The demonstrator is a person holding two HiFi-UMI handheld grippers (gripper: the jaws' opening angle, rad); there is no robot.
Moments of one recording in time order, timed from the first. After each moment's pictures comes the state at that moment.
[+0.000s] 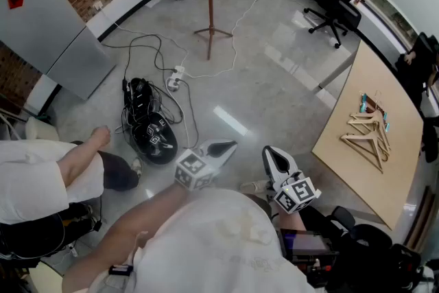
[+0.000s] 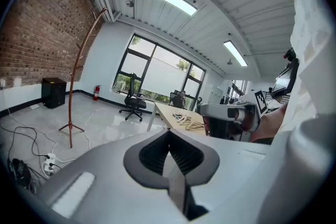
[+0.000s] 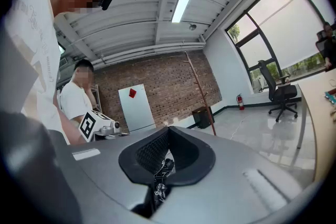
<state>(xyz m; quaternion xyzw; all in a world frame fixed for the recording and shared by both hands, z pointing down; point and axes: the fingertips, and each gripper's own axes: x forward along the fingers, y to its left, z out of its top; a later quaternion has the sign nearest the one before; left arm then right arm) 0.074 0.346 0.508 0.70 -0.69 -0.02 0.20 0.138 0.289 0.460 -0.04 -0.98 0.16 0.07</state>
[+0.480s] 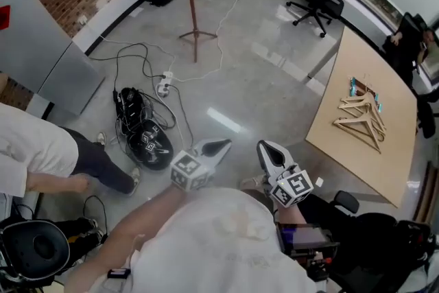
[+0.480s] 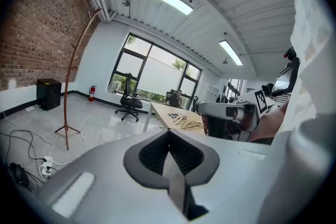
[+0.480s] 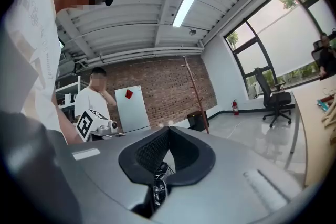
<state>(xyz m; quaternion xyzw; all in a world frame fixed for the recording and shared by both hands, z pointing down) 0.095 0.352 0.503 0.71 -0.67 -0.02 0.20 0.155 0.296 0.455 -0.02 -0.99 0.14 0.06</state>
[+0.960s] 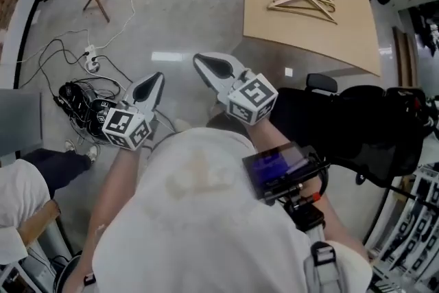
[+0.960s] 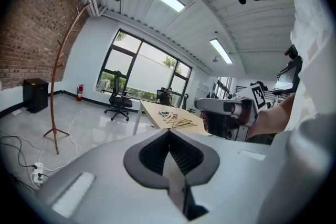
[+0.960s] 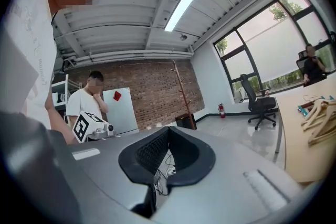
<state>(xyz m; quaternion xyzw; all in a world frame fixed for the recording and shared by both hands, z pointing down) 0.095 0.329 0.490 0.74 -0.64 -0.02 0.19 0.164 0.268 0.438 0.05 -0.99 0.14 0.05</state>
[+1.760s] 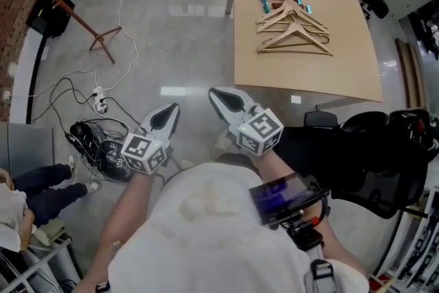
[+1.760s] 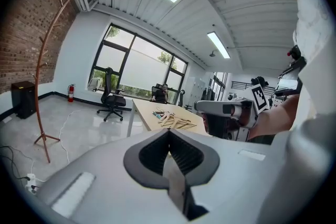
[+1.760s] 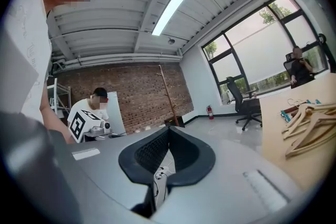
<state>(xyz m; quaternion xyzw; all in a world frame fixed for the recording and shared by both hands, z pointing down) 0.145 0.224 0.484 0.77 -0.61 0.01 0.21 0.222 0.166 0.443 0.12 -0.98 0.16 0.05</state>
